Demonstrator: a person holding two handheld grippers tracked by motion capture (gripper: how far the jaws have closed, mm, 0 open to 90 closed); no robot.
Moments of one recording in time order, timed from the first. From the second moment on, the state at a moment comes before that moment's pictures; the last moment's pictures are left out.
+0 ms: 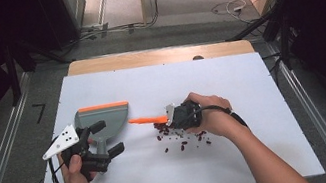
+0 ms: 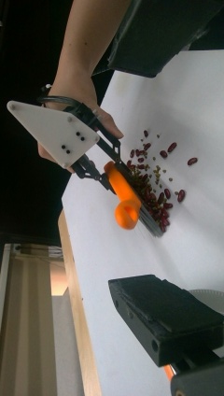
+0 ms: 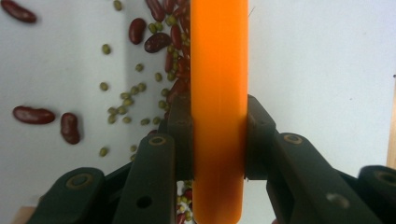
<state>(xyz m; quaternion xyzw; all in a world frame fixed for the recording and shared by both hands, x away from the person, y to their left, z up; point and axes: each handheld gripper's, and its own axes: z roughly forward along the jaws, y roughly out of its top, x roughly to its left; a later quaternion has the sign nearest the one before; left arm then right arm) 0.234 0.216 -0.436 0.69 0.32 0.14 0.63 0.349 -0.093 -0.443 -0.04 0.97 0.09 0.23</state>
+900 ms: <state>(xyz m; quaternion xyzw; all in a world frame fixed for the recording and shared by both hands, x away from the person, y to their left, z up) 0.230 0.231 -0.432 0.67 0.33 0.16 0.64 0.317 -0.075 -0.399 0.12 0.98 0.16 0.06</state>
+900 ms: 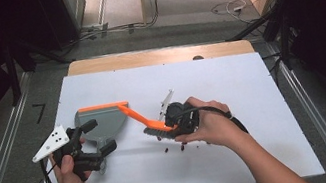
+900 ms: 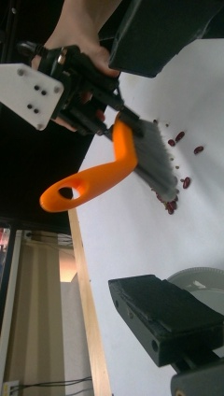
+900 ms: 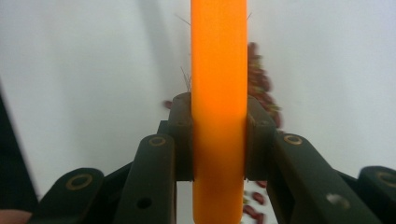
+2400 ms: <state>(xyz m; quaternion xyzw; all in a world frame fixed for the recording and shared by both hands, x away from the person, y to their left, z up) 0.233 0.224 -0.435 0.68 0.33 0.15 0.63 0.367 -0.105 -0.417 0.34 0.91 0.23 -0.03</state>
